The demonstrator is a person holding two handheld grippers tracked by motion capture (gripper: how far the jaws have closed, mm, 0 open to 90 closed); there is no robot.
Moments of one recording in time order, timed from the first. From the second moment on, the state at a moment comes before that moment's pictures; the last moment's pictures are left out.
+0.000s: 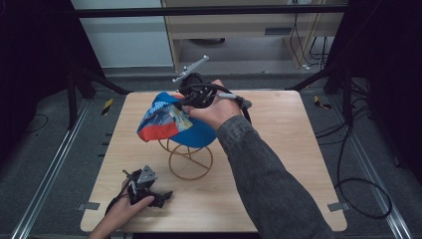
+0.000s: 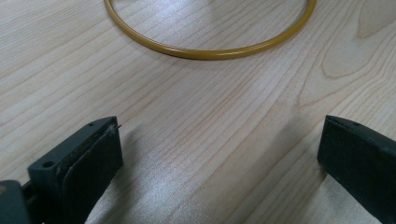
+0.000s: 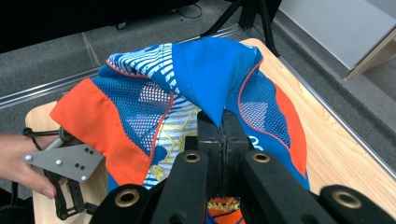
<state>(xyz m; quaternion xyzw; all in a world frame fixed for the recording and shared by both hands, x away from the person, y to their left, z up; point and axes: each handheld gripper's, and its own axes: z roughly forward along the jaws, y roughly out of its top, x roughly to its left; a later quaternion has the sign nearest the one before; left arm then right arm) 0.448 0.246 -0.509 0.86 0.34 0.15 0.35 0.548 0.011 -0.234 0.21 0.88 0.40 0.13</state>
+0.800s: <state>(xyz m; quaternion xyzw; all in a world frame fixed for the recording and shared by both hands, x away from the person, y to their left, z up) 0.448 0.246 -0.509 0.86 0.34 0.15 0.35 0.550 0.024 -0.242 0.20 0.89 0.39 0.12</state>
